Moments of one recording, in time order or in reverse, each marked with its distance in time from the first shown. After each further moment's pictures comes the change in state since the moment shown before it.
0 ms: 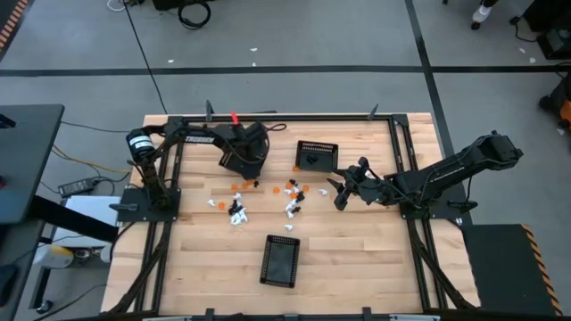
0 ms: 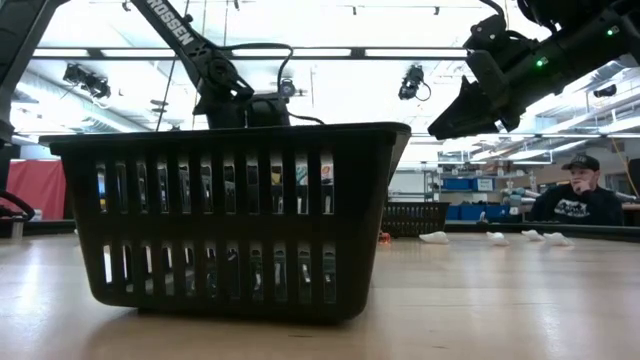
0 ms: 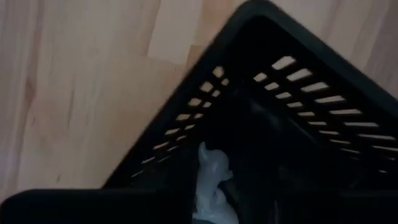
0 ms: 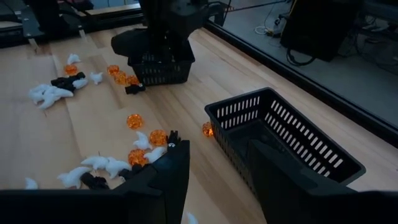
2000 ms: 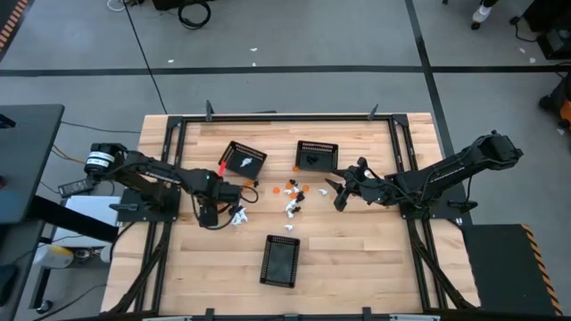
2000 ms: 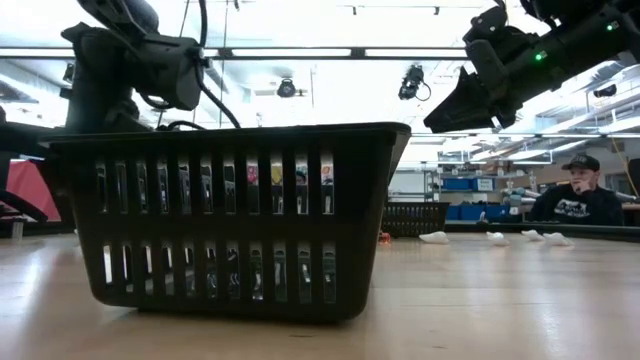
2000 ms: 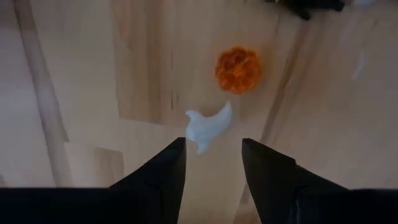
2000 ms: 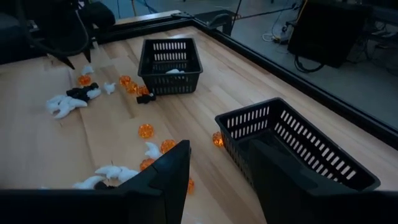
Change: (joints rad) left arm -0.565 -0.374 -0.335 -0.460 -0.059 -0.452; right arm 0.006 0.000 0.000 0.057 -0.016 -0.025
